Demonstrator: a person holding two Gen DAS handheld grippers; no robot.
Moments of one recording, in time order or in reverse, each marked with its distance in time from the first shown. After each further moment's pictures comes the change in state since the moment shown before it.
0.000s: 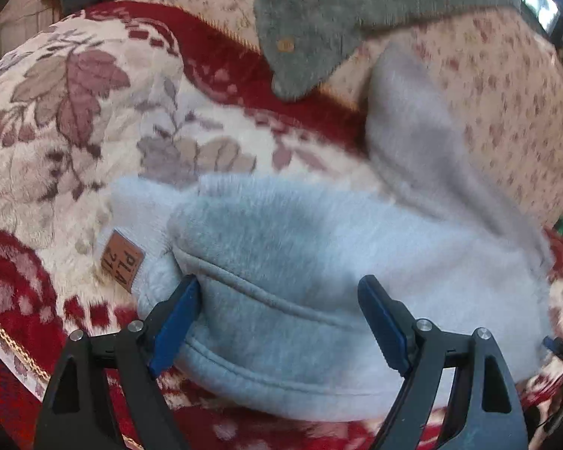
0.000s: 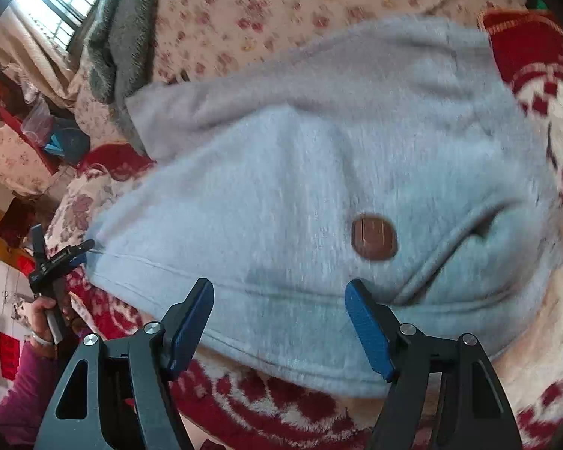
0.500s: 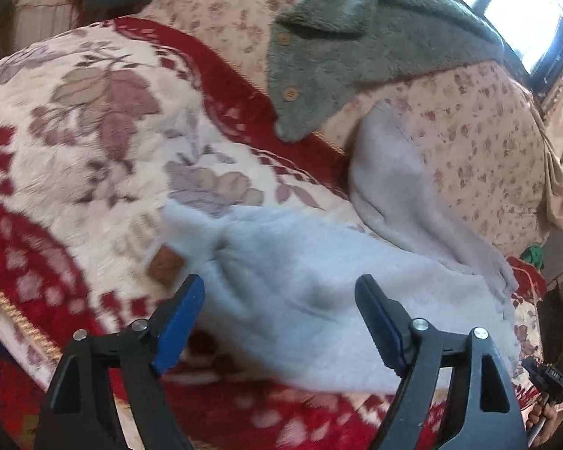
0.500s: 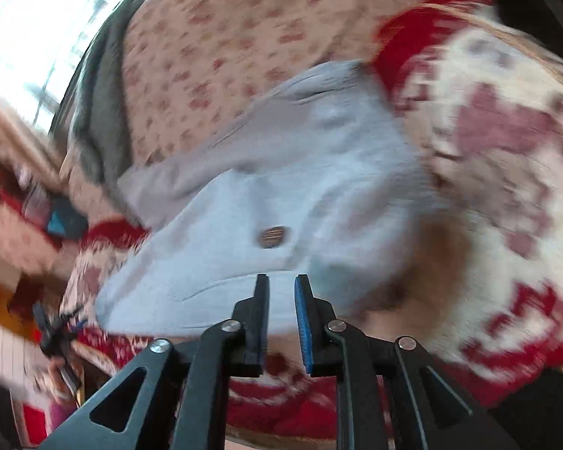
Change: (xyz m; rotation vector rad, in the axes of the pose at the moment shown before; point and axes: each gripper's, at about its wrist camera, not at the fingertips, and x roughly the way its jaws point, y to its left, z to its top) left arm -0.051 0.029 -0.008 -0.037 -0.099 -0.091; right arm -0.064 -0.034 -0.036 0.188 -0.144 0.002
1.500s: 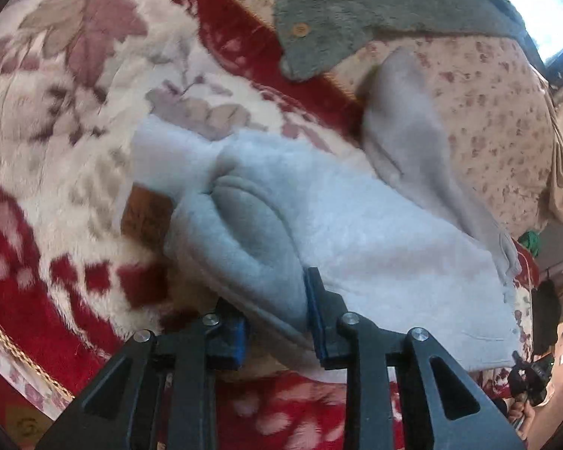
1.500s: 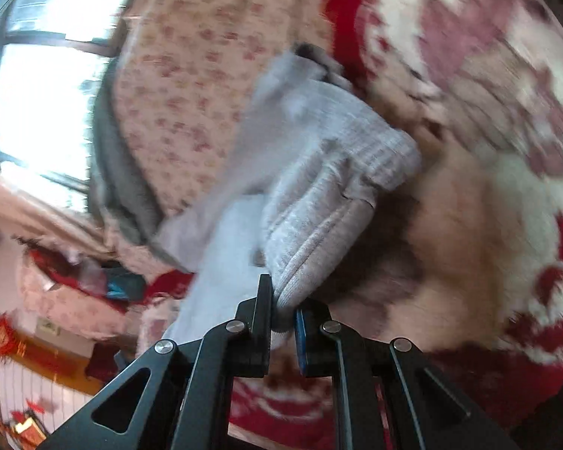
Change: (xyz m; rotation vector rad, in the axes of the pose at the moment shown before) left arm 0.048 0.025 -0.020 -0.068 0.167 -0.042; right arm -0.005 -0.088 -0.031 0.358 -0.084 0.161
